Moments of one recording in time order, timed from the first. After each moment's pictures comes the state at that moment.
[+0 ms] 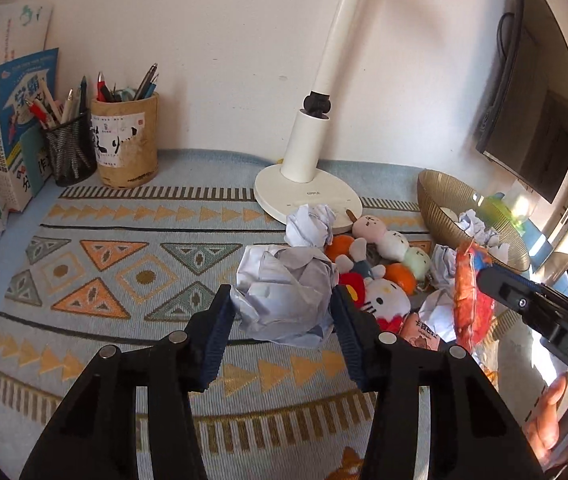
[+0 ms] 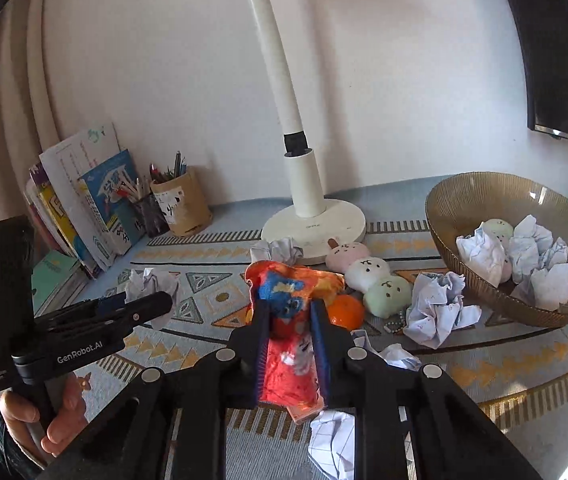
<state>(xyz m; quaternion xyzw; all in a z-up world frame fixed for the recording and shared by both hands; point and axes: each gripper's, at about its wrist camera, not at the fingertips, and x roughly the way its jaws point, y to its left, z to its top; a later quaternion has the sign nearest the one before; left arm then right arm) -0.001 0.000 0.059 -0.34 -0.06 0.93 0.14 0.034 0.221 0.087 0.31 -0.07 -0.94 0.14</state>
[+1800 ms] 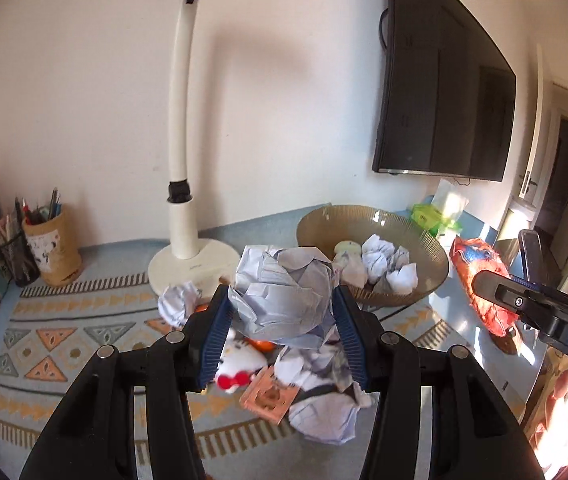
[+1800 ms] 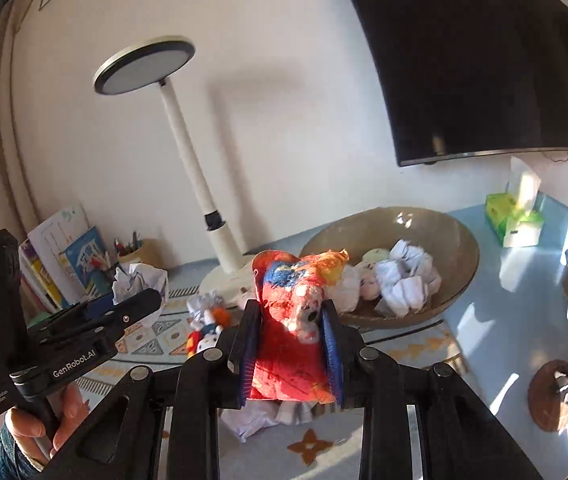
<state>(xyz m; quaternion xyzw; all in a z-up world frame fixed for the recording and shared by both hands) 0.032 0.143 0.138 -0.24 0.02 0.94 0.22 0.097 0.356 0.154 0.22 -0.13 -0.97 0.00</state>
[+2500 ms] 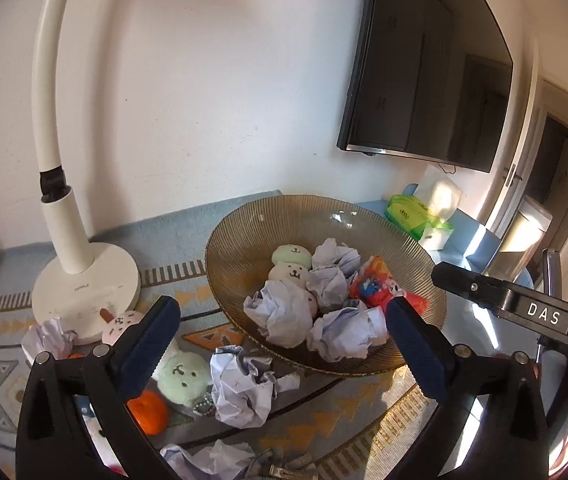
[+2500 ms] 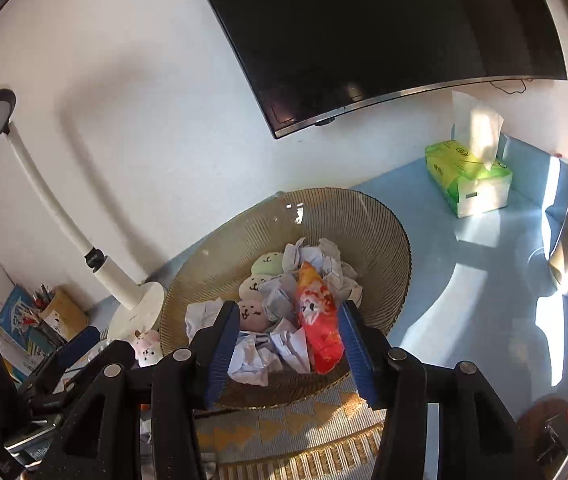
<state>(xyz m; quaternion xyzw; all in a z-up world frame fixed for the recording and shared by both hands) -0.052 0.243 0.091 -0.30 0.00 0.91 0.28 0.015 0.452 0.106 0.30 -0.19 -0.93 -0.05</state>
